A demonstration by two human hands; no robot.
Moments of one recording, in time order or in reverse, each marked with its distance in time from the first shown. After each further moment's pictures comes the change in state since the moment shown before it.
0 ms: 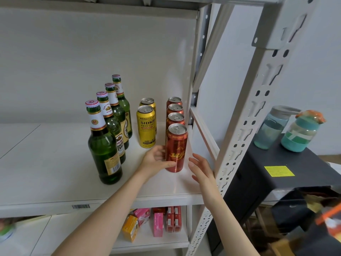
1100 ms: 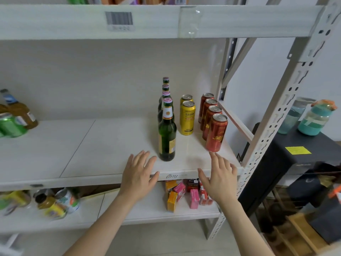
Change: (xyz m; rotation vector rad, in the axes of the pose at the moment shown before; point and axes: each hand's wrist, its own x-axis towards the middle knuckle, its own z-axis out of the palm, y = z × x) left_hand -0.194 -0.019 -0.199 1.285 0.265 0.523; right_hand -0.112 -0.016 0.124 -1.276 0.335 -0.320
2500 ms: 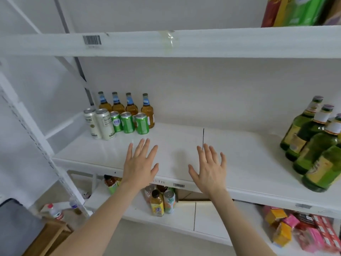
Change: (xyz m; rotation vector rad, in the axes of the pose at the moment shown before) left_hand -0.154 -0.447 -0.119 0.304 -0.093 -0.304; right_hand -0.010 -0.510 0.090 0.034 0.029 -0.364
